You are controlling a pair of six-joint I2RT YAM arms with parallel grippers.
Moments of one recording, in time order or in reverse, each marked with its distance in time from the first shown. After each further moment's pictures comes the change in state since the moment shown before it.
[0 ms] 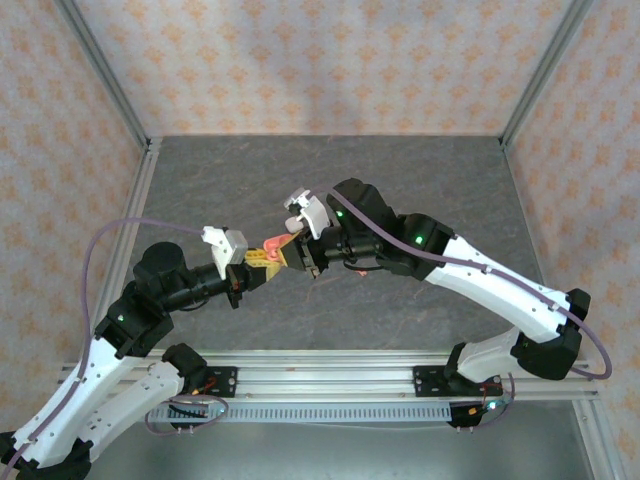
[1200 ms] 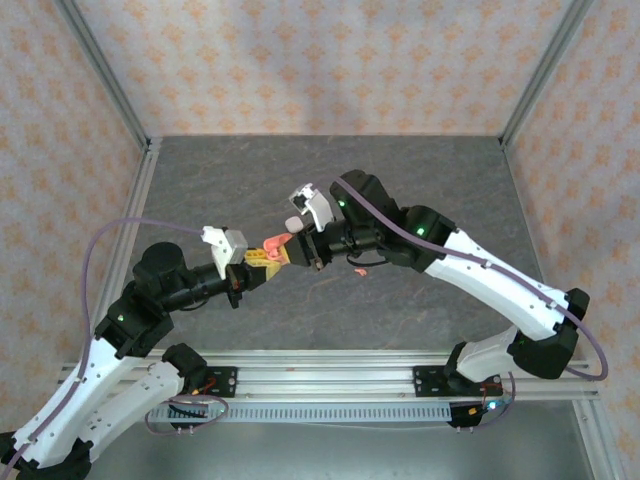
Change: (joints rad) left arm 0.001 0.000 -0.001 0.005 -0.002 0.001; right arm -0.060 0.017 0.045 -0.071 -0.064 0.068
